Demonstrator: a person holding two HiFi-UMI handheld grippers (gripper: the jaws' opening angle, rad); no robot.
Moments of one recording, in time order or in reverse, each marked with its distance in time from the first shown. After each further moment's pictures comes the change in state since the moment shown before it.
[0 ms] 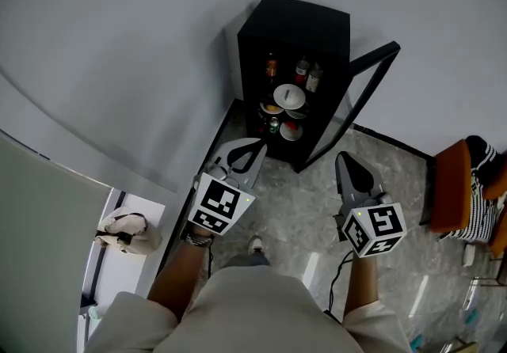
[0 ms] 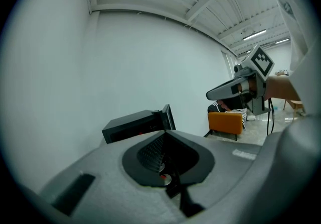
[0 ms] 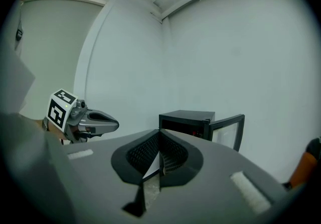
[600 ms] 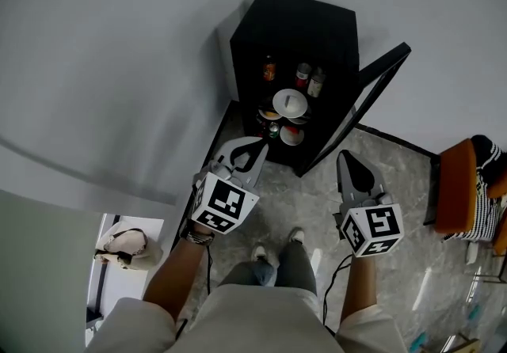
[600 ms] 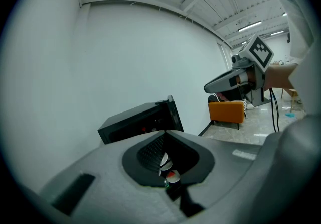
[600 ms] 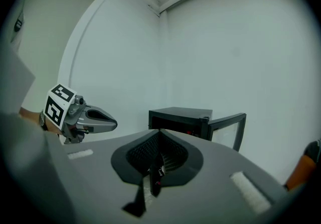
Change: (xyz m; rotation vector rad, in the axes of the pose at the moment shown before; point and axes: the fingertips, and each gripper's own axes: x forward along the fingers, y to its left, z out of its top) left arm 0.086 0.059 -0.039 0.062 0.060 -0.035; right arm 0.093 -0.046 -0.018 -0.019 0.026 -0.063
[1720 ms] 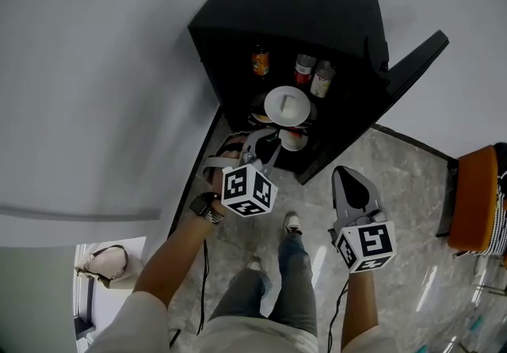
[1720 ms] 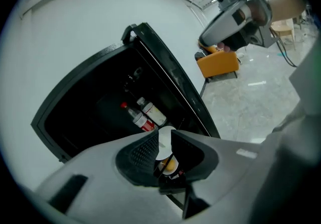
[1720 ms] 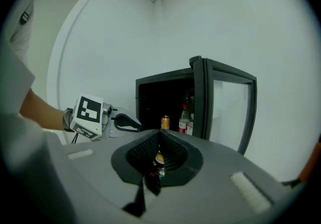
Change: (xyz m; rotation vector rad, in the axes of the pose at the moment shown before) left arm 0.240 0.008 -0.174 0.423 0.246 -0.043; right arm 0.128 -0.083 -0.163 0.014 0.071 0.044
